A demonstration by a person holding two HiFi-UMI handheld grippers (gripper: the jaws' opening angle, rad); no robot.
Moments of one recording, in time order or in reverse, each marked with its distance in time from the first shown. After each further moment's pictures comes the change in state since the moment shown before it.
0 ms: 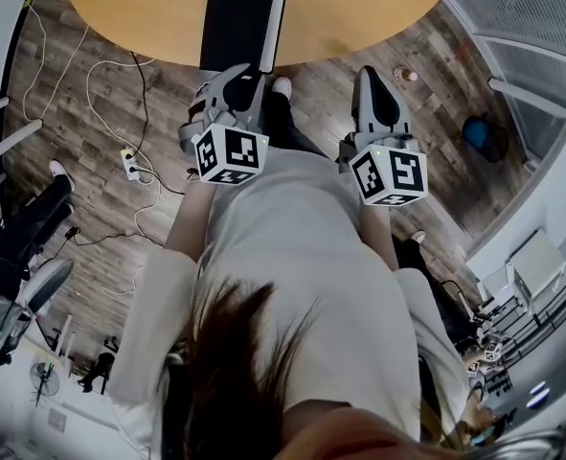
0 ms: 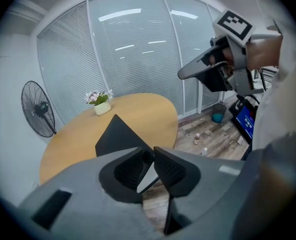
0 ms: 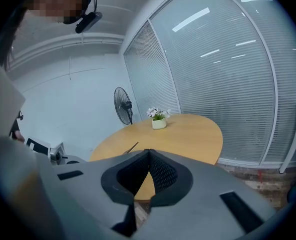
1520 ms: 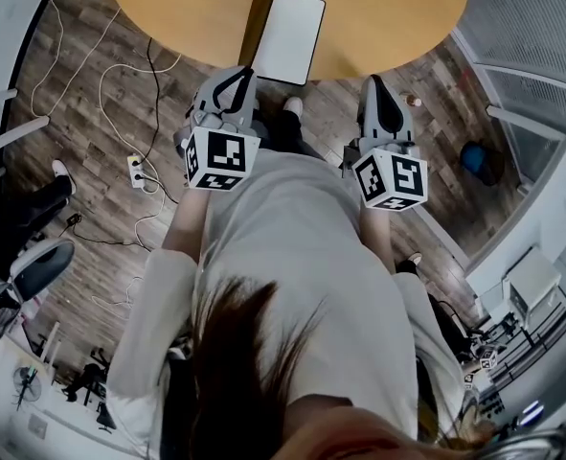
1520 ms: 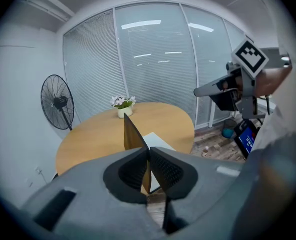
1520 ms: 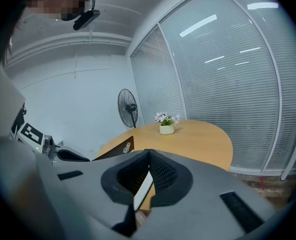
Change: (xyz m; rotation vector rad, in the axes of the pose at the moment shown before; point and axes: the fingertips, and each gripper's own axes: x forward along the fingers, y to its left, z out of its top) left arm -0.068 0.081 -0.009 -0.154 -0.092 0.095; right arm 0.015 0.063 0.019 -0.057 -0.040 0.004
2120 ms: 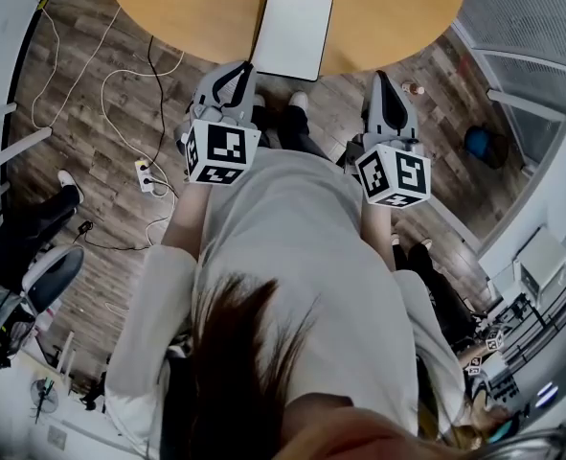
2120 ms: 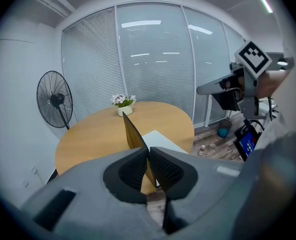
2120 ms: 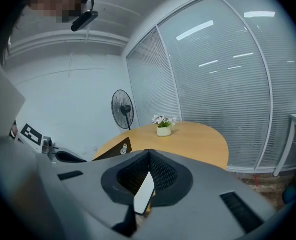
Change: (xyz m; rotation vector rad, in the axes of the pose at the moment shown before) left arm -0.011 0.025 -0.010 -0.008 0.004 -0.056; right arm -0.005 0.023 0.005 0.014 -0.022 -0.090
